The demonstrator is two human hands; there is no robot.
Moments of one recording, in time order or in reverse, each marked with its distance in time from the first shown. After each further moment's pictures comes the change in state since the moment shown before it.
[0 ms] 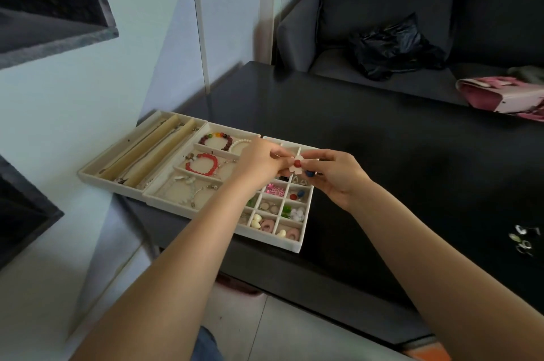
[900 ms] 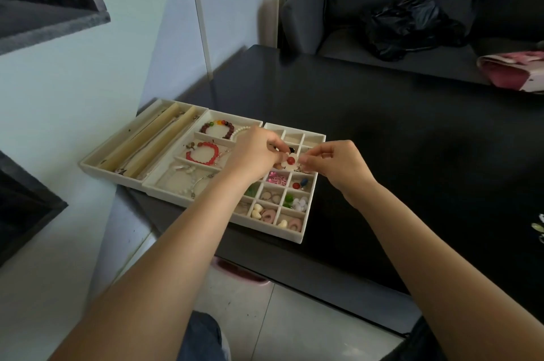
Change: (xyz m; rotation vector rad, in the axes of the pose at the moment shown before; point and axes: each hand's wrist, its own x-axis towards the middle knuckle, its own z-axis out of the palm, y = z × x) left_hand -0.003 -0.002 -0.001 0.161 0.047 -0.009; right_hand 0.018 0.021 -0.009 -0.467 0.016 -0.245
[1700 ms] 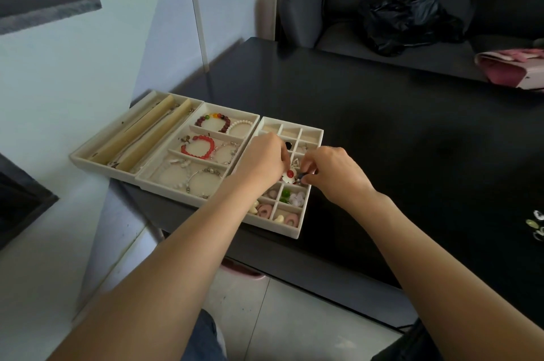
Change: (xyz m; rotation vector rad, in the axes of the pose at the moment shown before) left_hand 0.004 -0.004 0.028 0.216 0.012 0.015; right_hand -0.004 0.011 0.002 -0.740 -0.105 -0.230
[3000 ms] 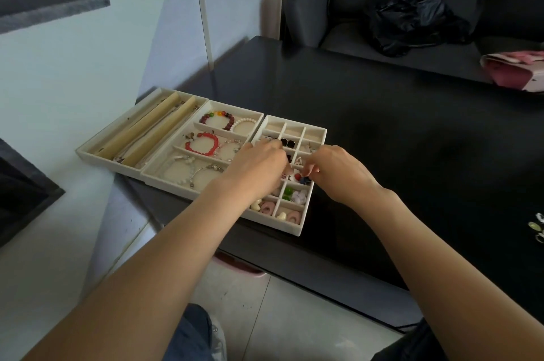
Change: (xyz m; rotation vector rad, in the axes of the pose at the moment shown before) left_hand -0.021 -0.014 -0.008 0.461 -0.036 0.340; right_hand 0.000 -0.002 -0.004 -0.197 -0.057 -0.062
